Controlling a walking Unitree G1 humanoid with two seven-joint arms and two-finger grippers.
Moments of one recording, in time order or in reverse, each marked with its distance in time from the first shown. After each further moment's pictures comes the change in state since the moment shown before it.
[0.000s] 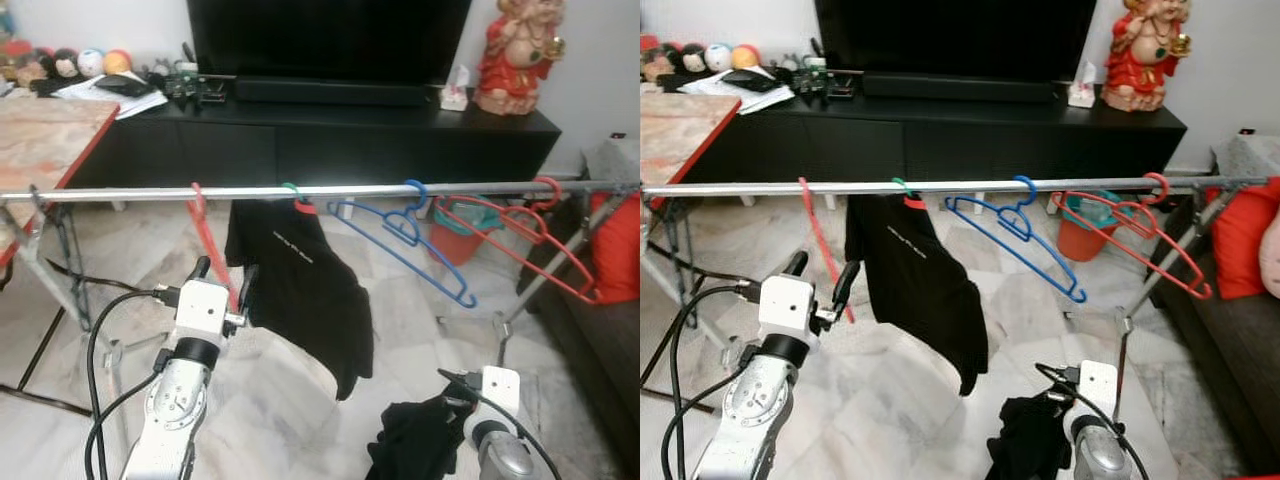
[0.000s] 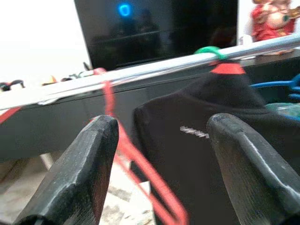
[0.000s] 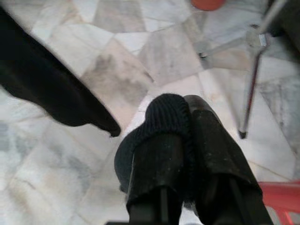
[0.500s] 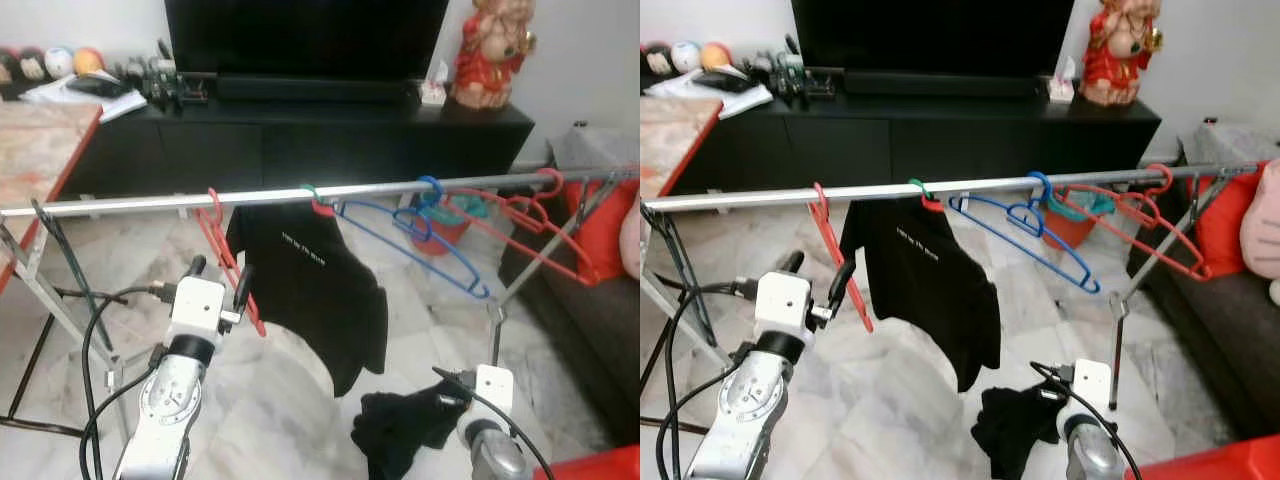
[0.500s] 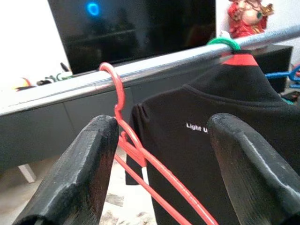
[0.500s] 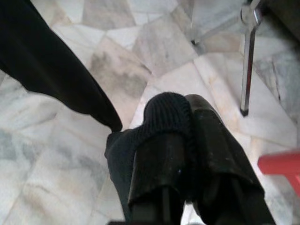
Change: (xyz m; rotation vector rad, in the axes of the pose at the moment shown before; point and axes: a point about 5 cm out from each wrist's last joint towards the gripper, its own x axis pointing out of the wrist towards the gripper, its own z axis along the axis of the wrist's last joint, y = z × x) left arm 0.004 0.002 0.000 0.007 0.008 -0.009; right arm 0.001 0.009 -0.001 0.014 0.001 0.011
